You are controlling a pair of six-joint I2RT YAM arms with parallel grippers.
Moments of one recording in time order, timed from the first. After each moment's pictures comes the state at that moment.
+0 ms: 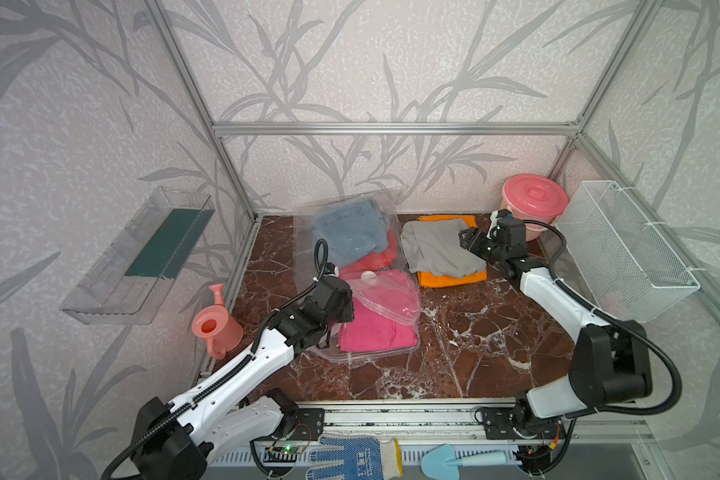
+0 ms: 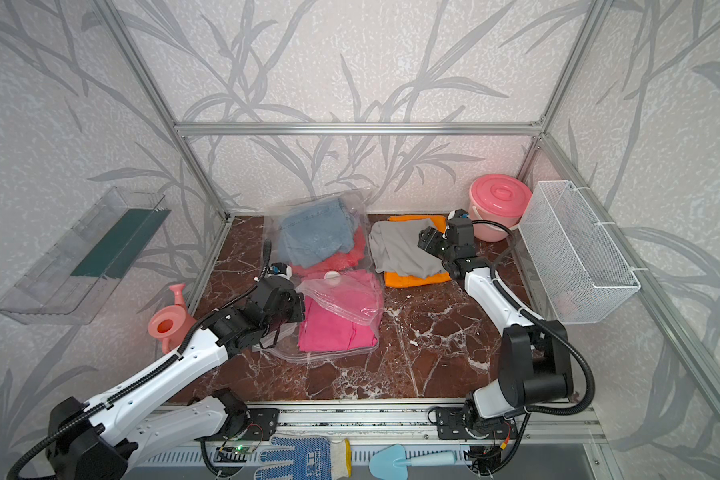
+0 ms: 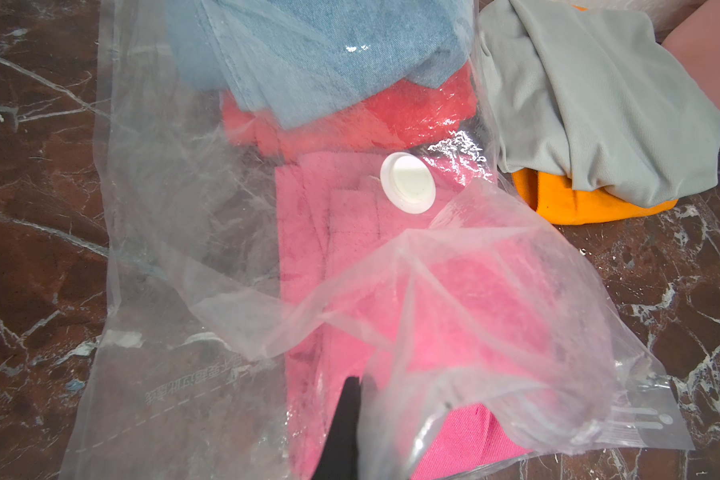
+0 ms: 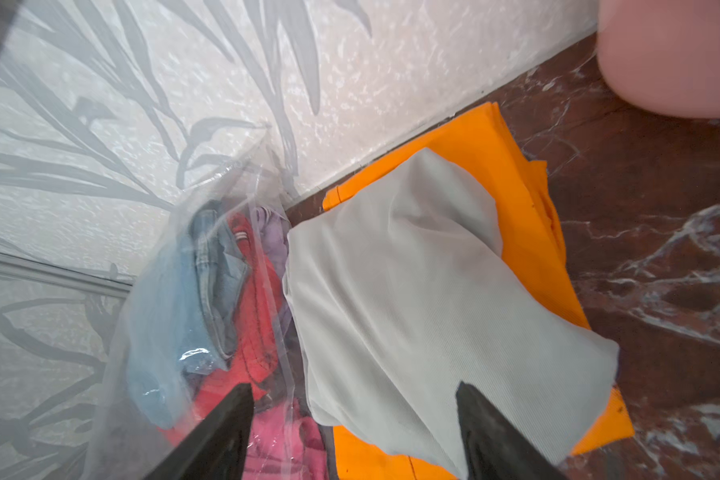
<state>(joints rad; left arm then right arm) -0.63 1.03 0.80 -0.57 -0.28 -0.61 0.14 1.59 1.12 -0.08 -0.14 0.60</state>
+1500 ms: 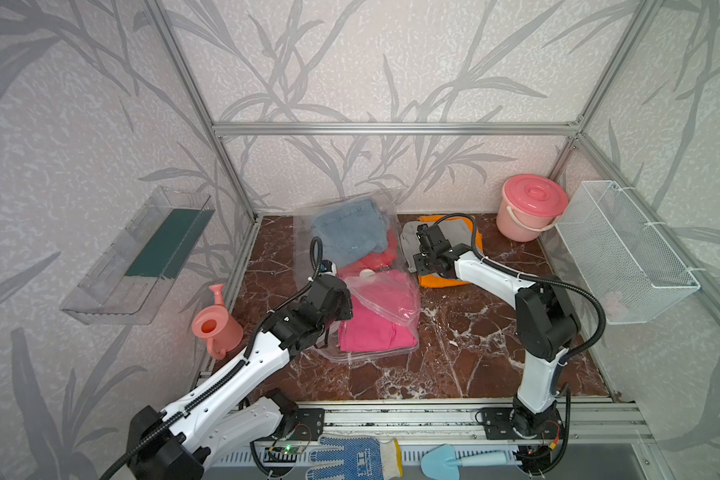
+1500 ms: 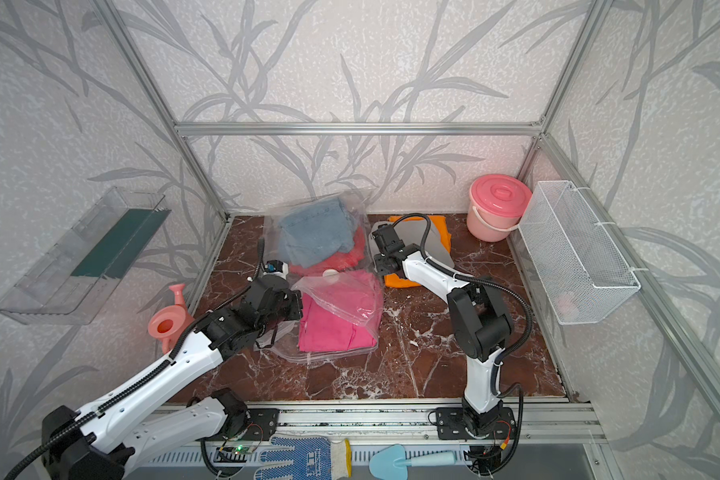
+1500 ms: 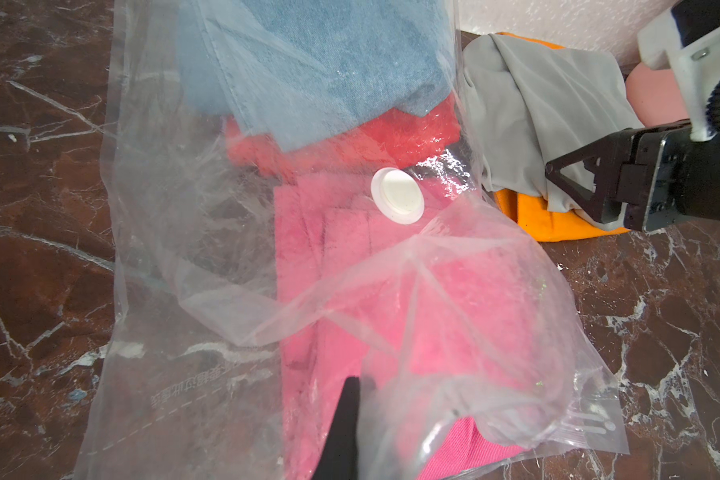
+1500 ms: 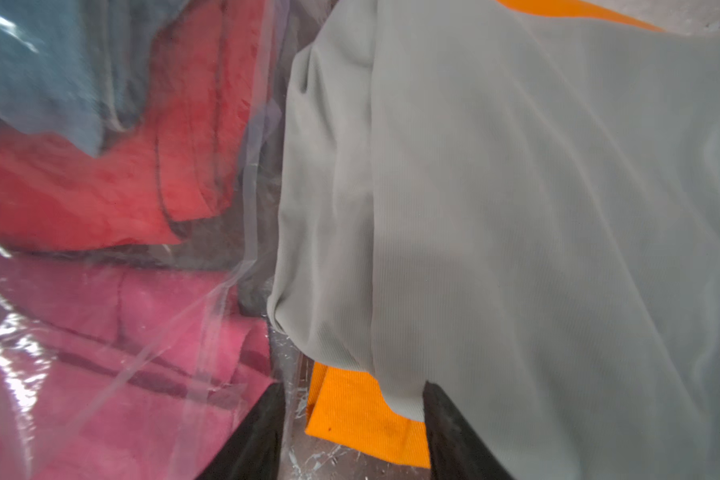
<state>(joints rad) -0.62 1.00 0.82 -0.57 -0.28 -0.61 0.53 1.92 1.43 -0.47 0.26 0.18</state>
